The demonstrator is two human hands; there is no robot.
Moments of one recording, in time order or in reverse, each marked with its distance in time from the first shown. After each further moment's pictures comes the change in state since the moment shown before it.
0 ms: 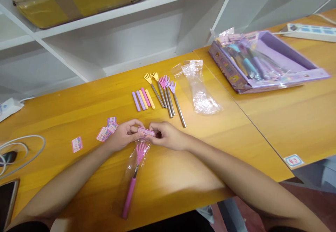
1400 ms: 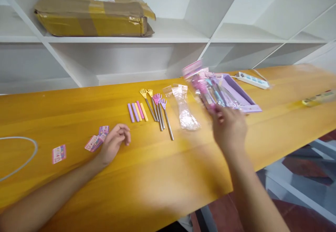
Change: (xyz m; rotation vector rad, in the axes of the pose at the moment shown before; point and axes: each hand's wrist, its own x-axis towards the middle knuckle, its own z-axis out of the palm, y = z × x) left_hand 0.001 -0.017 0.002 -0.239 0.252 0.359; right_hand -0.105 -0.029 -0.147 -1.207 1.141 0.225
